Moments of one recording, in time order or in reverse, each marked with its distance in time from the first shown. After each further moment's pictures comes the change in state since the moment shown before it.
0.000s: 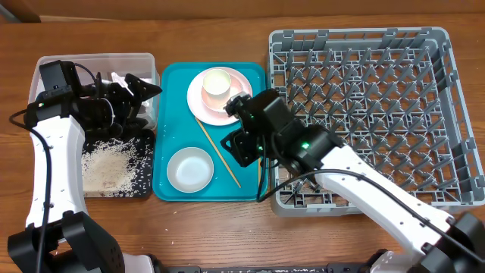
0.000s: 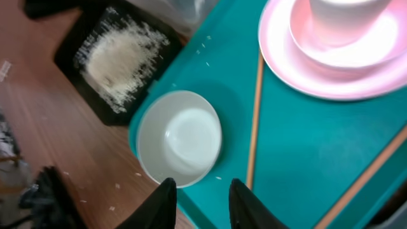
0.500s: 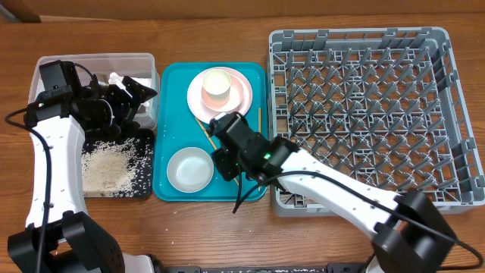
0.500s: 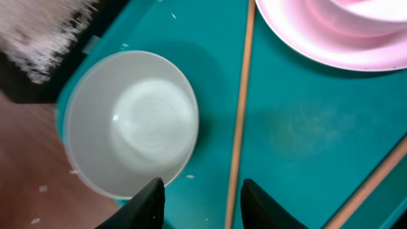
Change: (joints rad) left arm 0.000 0.000 0.000 0.000 -0.101 0.000; right arm 0.131 0.179 0.000 0.032 0.233 -0.009
